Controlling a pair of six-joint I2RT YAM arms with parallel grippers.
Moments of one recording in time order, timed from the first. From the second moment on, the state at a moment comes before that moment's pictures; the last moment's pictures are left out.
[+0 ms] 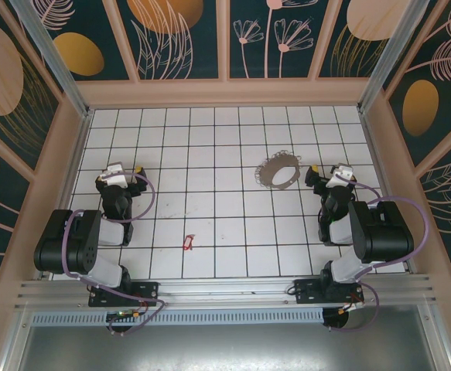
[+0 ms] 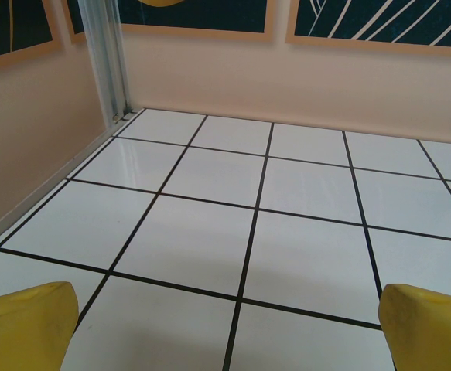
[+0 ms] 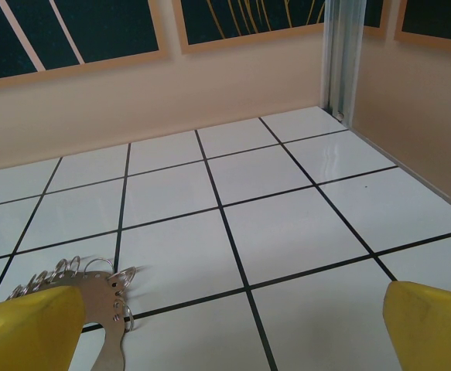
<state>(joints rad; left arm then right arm) -0.02 1.52 0.22 1.15 -0.21 -0.10 0.01 1.56 0.18 1.27 0.17 0.13</state>
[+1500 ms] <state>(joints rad) -0.07 1.05 0.52 0.29 0.24 -0.44 0.30 1.10 0.49 0.51 0.25 0.22</state>
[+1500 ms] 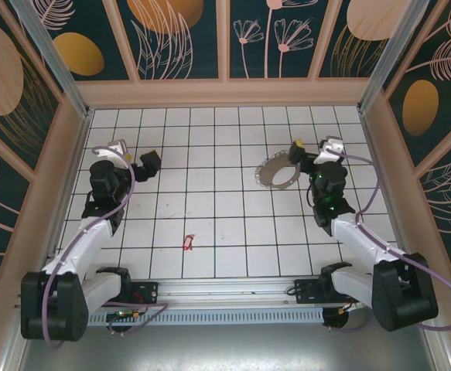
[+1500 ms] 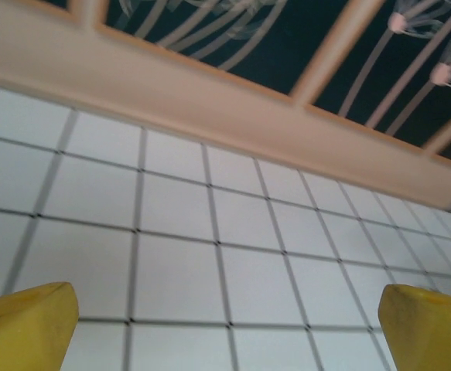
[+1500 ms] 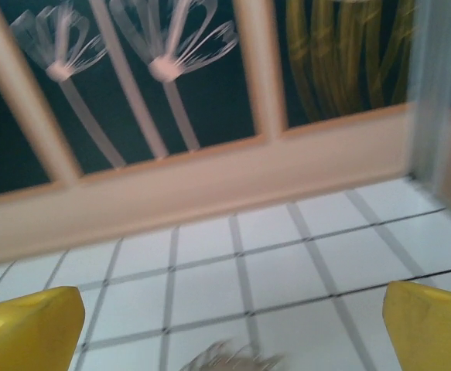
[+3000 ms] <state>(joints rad) -0.08 0.68 0.33 -0.04 0.43 -0.68 1.04 1.74 0.68 0.55 -0.34 -0.21</state>
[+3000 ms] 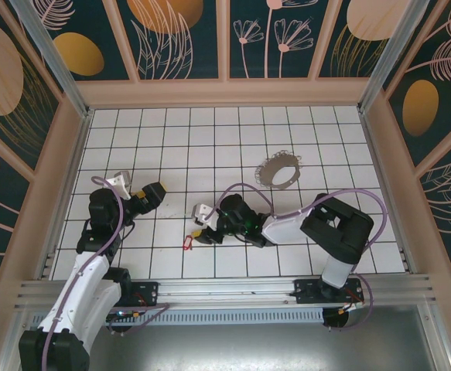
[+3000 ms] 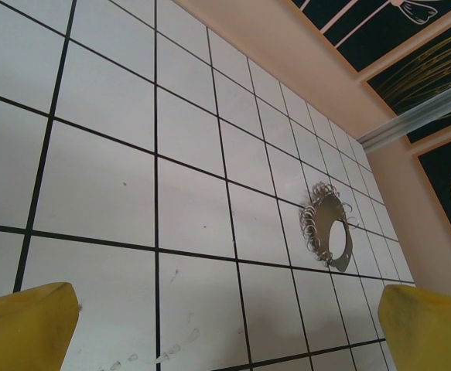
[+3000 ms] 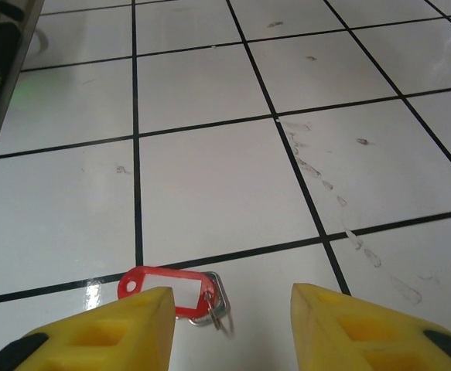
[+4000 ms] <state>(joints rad) -0.08 0.68 0.33 -0.05 0.42 -0.68 1.08 1.86 0.75 0.48 -0.33 -0.28</state>
